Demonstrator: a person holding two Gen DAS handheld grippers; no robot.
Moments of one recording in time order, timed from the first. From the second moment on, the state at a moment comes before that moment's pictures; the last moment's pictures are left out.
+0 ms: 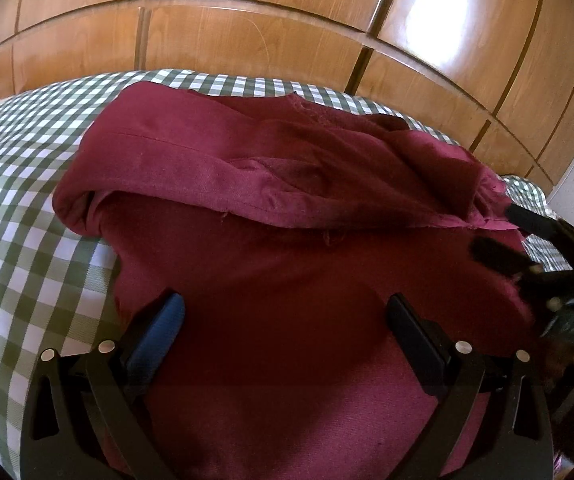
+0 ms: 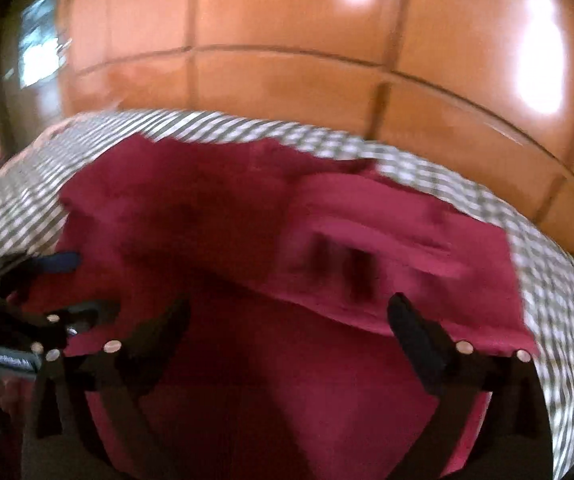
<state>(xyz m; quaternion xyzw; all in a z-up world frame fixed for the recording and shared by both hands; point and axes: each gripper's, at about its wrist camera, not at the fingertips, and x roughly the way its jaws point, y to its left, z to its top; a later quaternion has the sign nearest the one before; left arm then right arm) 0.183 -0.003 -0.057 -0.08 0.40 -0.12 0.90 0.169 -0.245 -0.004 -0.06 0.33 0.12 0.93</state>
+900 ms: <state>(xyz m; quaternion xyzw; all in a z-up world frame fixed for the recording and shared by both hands) 0.254 -0.211 0.009 0.25 0.32 -0.13 0.90 0.183 -0.360 -0.040 0.18 0.38 -0.11 0.90</state>
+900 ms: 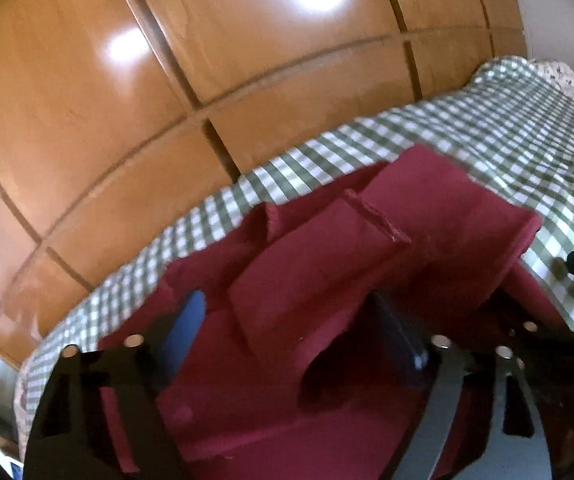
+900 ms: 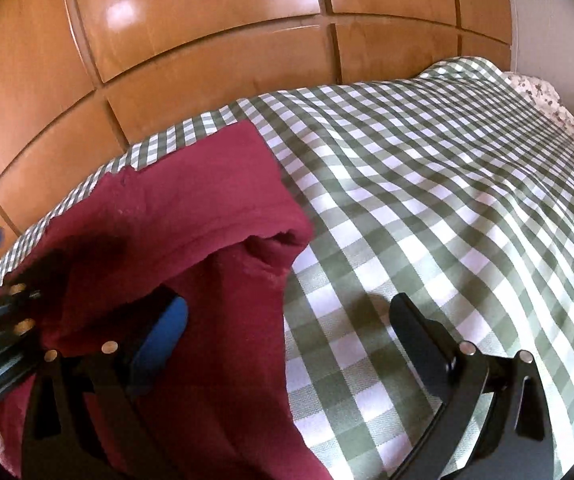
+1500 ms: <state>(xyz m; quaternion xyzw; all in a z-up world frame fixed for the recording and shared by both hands) 0.258 -0.202 0.006 0.18 0.35 -0.17 0.90 0.184 -0.361 -0.042 0.18 0.37 -0.11 0.90</state>
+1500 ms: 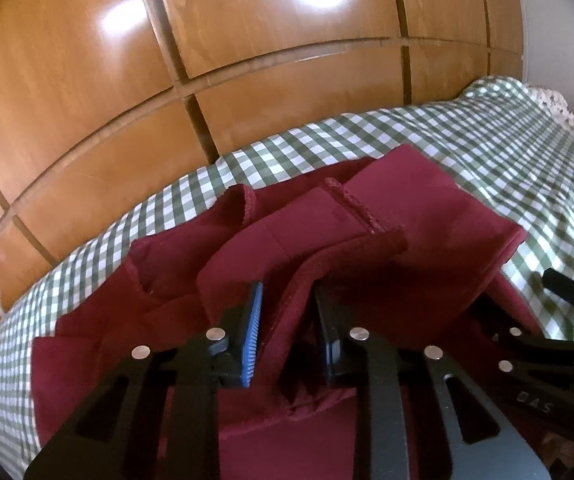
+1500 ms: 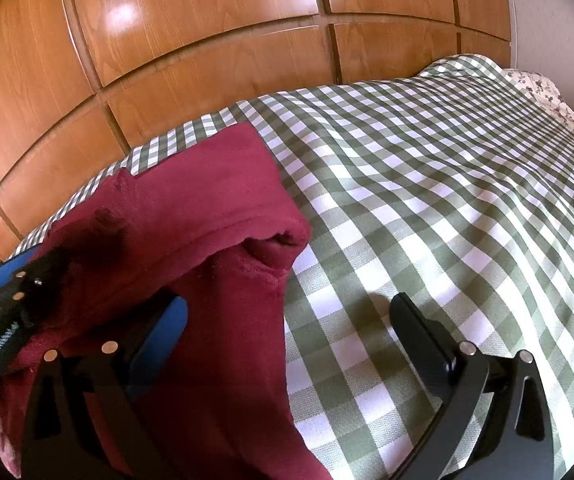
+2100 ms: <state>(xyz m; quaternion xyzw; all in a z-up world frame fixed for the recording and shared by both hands) 0.250 -0.170 0.027 0.13 0.34 -0.16 0.92 0.184 -0.361 -0.042 0.18 0.37 -0.11 0.90</state>
